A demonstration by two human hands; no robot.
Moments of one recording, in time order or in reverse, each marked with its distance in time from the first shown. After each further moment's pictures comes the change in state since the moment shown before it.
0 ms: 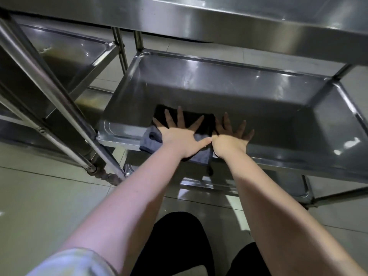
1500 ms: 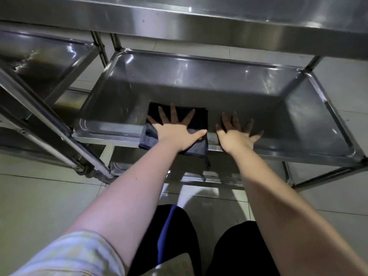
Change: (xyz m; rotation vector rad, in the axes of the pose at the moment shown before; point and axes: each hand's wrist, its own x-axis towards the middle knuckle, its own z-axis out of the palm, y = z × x) left_hand -0.003 0.057 0.006 -0.050 0.017 -0.030; right_hand -0.012 0.095 -0.006 0.138 0.003 0.078
